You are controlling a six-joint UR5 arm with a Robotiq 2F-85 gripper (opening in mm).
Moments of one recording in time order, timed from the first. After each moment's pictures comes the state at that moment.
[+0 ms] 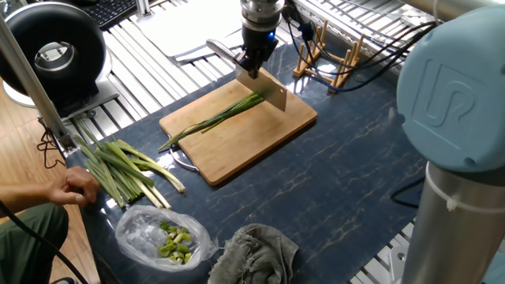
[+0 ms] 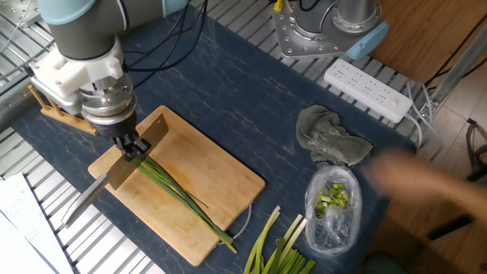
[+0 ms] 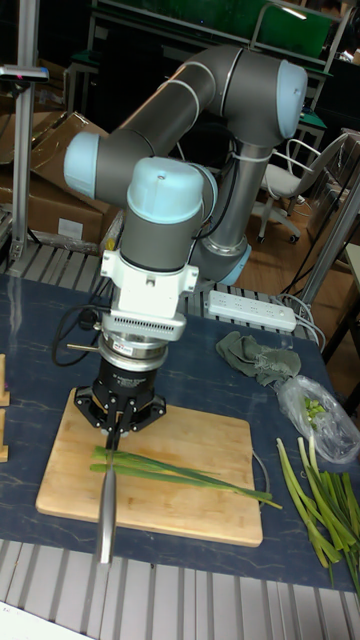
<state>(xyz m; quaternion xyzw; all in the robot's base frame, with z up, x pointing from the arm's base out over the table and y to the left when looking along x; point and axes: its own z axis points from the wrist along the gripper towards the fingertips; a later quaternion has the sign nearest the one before) 0.644 -0.058 0.077 -0.02 1.00 0.01 0.05</state>
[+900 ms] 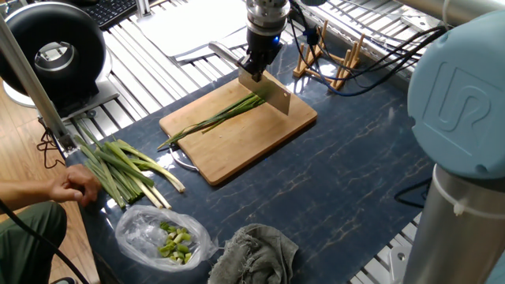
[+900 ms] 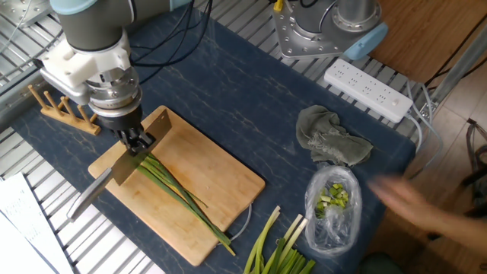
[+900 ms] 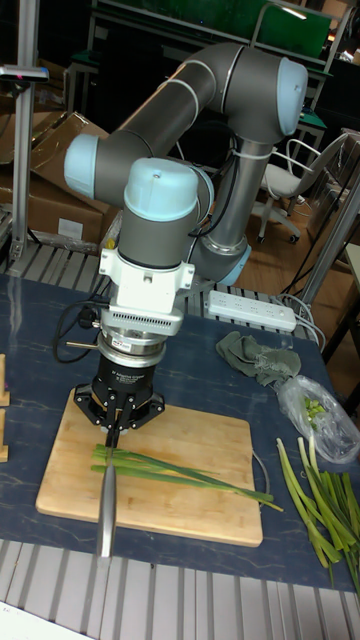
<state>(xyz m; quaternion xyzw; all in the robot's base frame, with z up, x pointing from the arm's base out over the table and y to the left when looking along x) 0.643 -0.056 0.070 -0.02 1.00 0.01 0.07</state>
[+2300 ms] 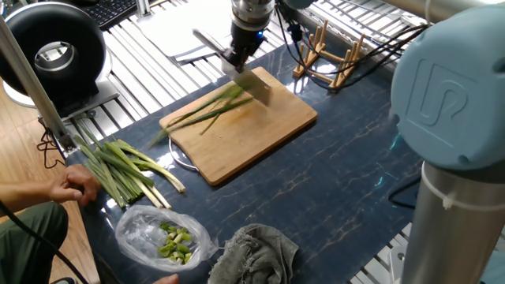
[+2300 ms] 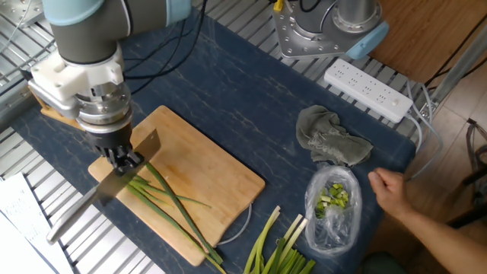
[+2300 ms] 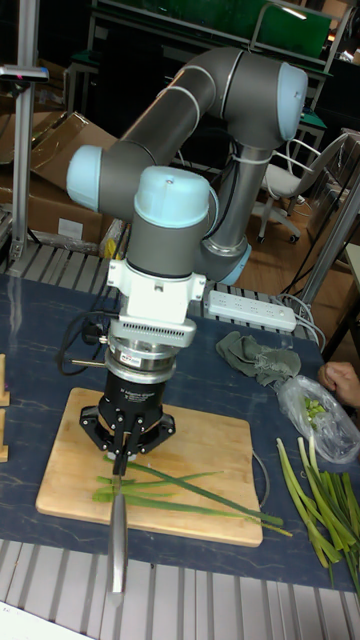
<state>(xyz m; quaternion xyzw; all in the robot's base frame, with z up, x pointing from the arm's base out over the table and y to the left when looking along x) 0.685 -0.044 0.077 -0.02 0.99 0.01 0.10</state>
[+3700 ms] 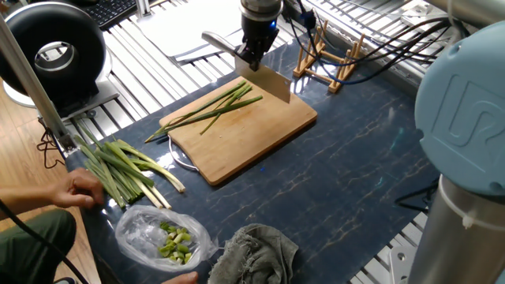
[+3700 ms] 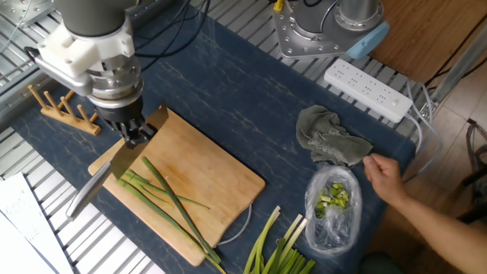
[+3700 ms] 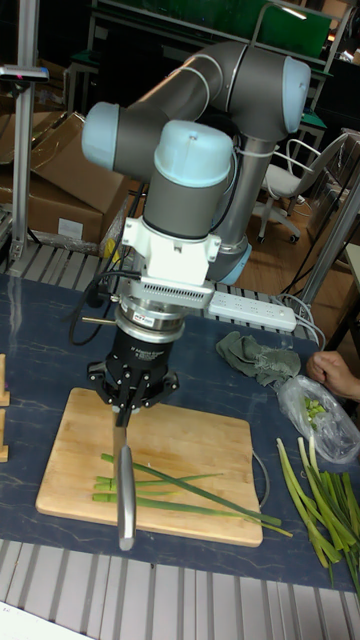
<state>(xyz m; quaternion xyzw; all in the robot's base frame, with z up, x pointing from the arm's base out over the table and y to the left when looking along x) 0.632 -0.051 0.119 -0.07 1.00 -0.01 0.05</state>
